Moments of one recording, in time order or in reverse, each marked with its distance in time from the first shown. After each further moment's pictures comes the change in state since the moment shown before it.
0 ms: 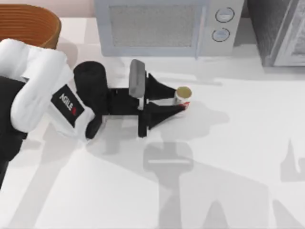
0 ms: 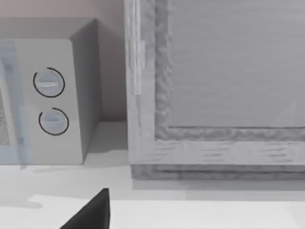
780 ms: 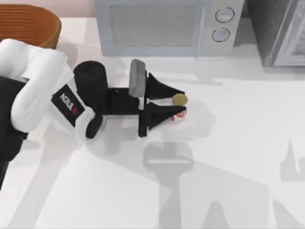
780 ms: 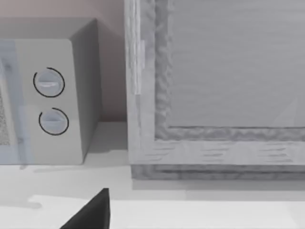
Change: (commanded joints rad) left arm 0.000 0.000 0.000 0.000 0.000 0.000; right arm 0.000 0.000 0.000 0.000 0.000 0.000
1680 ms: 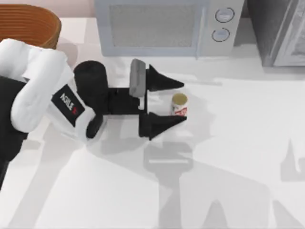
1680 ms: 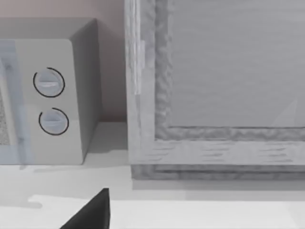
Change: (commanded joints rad) left arm 0.004 0.000 0.000 0.000 0.000 0.000; right arm 0.000 0.000 0.000 0.000 0.000 0.000
